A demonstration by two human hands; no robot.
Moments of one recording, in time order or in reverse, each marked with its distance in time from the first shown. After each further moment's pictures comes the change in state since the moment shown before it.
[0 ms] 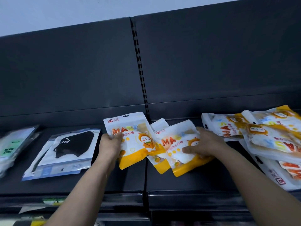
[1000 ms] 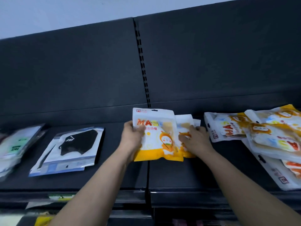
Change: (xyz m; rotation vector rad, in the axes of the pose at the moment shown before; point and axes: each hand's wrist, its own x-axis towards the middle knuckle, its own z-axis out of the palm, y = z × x) left_hand -0.024 0.020 0.040 0.042 -0.200 0.082; right_hand 0.009 -0.024 0.035 0.272 0.196 -0.043
